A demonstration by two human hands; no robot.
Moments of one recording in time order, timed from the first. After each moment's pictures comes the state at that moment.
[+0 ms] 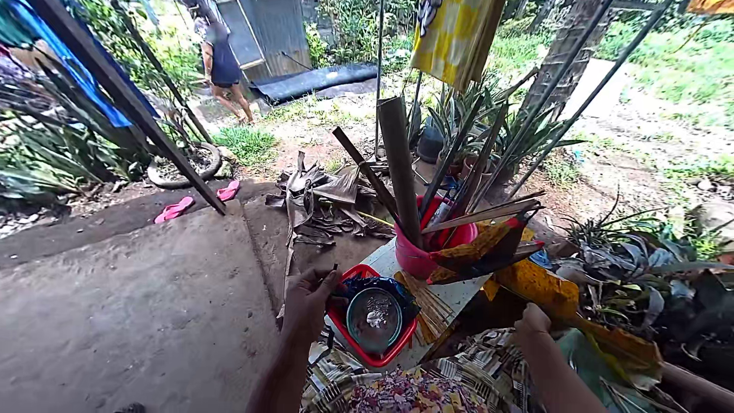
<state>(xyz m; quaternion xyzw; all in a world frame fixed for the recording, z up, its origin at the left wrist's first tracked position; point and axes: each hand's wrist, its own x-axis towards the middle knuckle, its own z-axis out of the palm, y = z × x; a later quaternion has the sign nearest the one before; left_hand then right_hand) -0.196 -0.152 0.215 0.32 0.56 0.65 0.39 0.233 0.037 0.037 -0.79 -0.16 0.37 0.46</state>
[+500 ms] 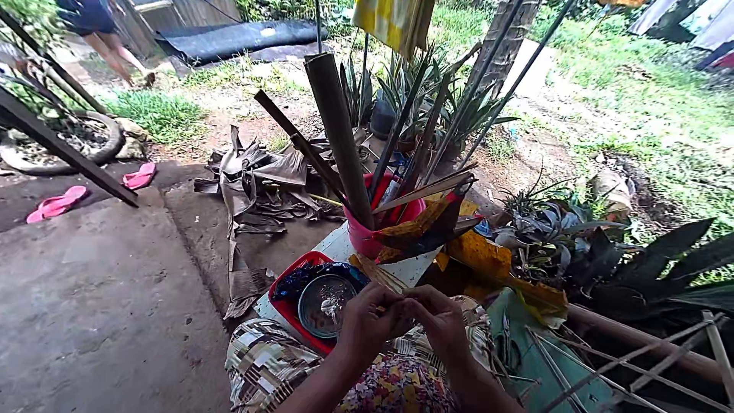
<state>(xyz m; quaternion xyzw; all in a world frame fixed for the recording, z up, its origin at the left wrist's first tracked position) -0.047 -0.129 0.167 0.59 0.45 0.58 0.35 0.116 -0.102 0.167 -0.35 -0.61 0.48 0.52</state>
